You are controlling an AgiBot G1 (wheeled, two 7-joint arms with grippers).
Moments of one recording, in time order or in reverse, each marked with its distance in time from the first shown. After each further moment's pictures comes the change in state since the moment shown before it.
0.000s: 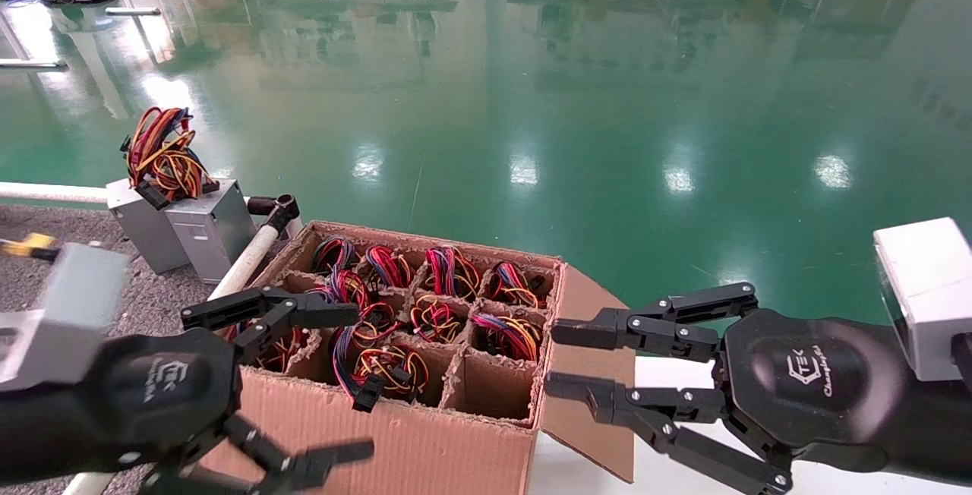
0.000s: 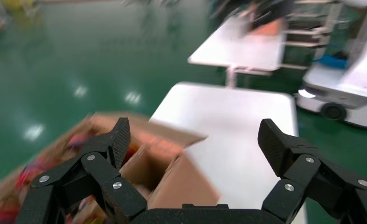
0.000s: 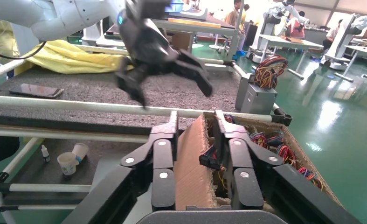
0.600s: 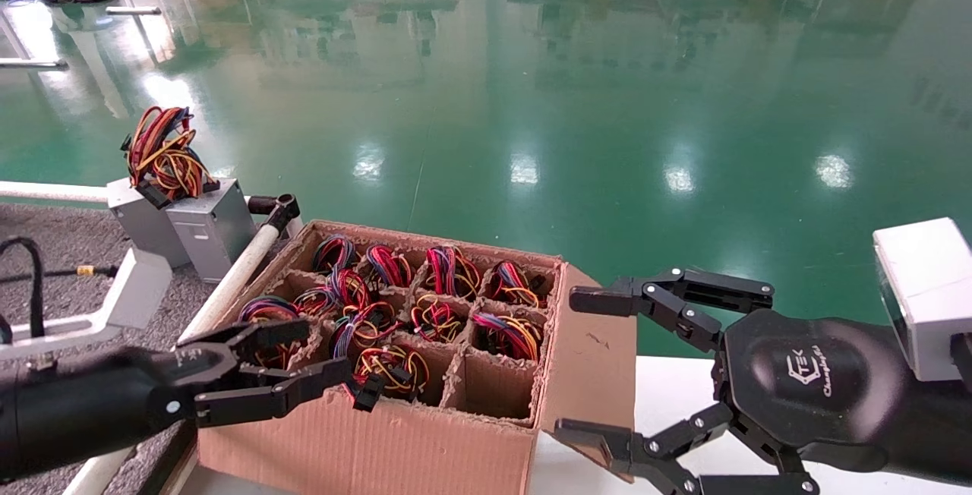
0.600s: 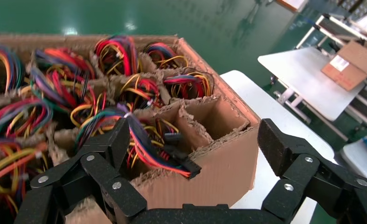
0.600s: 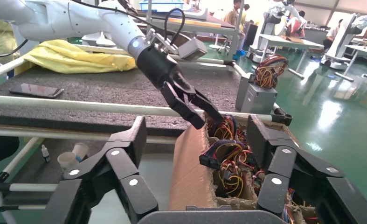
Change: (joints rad) left arm 0.144 -0.030 0.064 -0.010 0.066 -0.298 -0.366; right arm 0.000 0.000 0.000 0.000 0.000 0.000 0.000
